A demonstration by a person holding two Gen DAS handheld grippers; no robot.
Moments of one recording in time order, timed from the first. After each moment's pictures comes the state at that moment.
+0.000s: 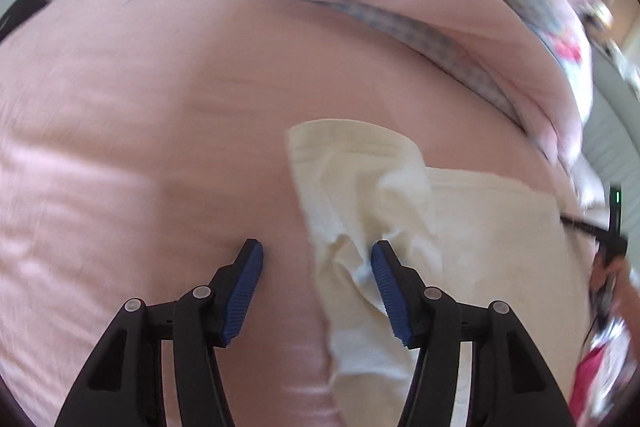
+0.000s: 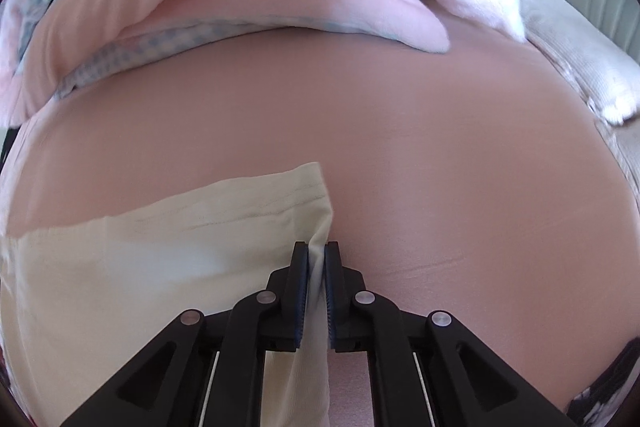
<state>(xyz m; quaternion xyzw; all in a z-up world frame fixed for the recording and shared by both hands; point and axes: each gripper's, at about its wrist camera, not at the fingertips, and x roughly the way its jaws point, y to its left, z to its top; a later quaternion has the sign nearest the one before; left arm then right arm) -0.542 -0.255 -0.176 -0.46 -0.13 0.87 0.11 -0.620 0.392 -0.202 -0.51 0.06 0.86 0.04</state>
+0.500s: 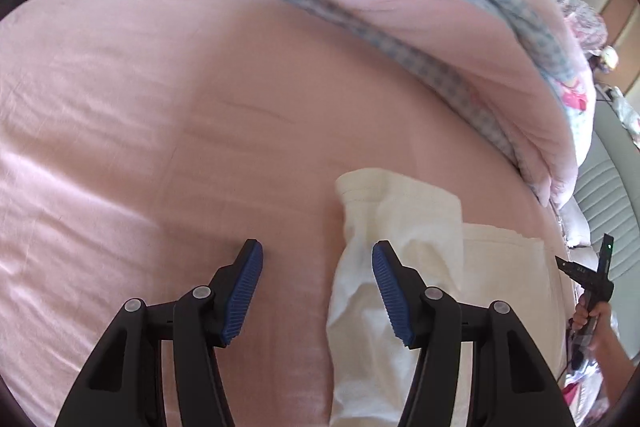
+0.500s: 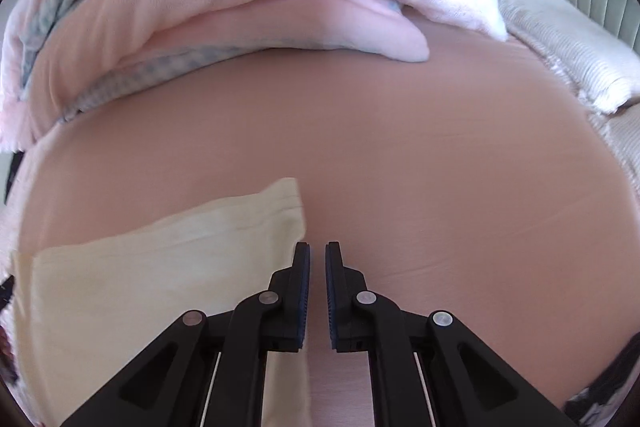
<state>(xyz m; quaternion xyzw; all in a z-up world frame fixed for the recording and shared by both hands) -0.569 -0.297 -0.176 -0.43 -0.22 0.87 0.10 -0.620 0.415 -0.199 -0.50 0.12 0.86 0.04</state>
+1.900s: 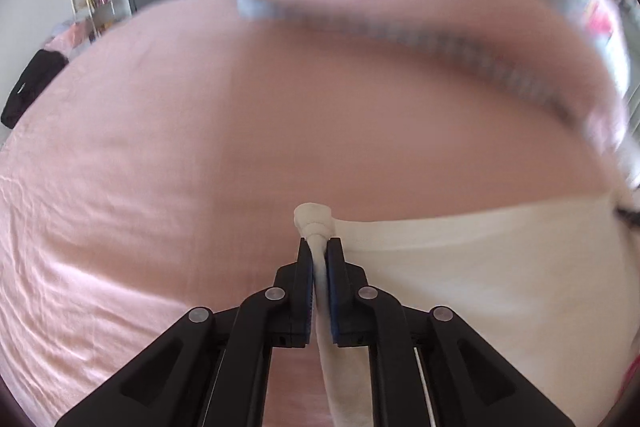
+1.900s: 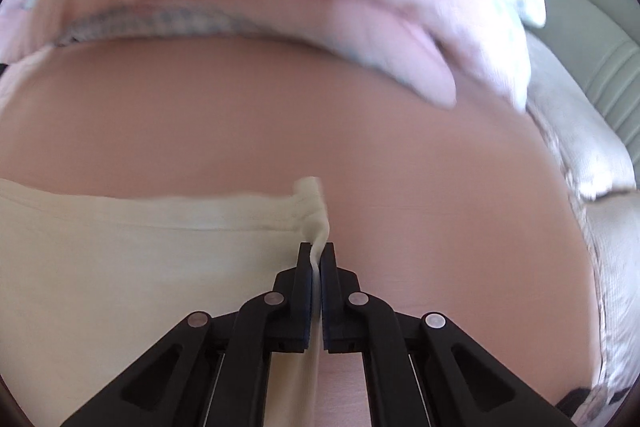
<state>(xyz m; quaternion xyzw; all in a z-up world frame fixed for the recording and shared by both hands) -0.623 -0.265 -0.178 -0.46 0.02 0.89 0.02 -0.641 0.360 -0.215 -0.51 -0.04 0.86 0.08</state>
